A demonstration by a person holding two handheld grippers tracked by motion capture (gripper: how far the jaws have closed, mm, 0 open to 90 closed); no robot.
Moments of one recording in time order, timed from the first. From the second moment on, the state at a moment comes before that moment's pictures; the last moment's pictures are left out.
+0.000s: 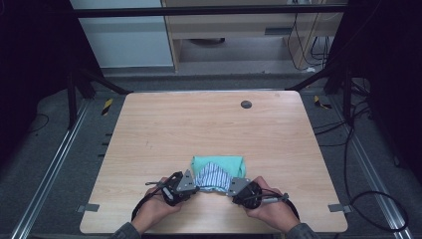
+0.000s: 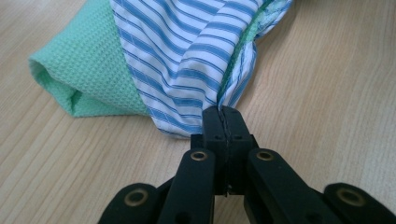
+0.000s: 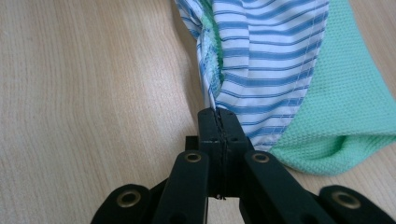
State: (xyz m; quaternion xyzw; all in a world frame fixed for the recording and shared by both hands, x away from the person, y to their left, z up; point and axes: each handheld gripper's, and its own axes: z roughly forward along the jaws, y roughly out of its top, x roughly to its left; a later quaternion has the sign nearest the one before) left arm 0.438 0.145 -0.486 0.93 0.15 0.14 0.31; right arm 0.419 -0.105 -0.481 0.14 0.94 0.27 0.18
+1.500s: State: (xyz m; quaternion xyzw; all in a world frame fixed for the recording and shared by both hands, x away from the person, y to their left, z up) left arm 0.491 0.240 -0.488 0.84 0.39 0.18 0.34; right arm 0.476 -0.206 -0.492 0.41 0.82 0.33 0.21
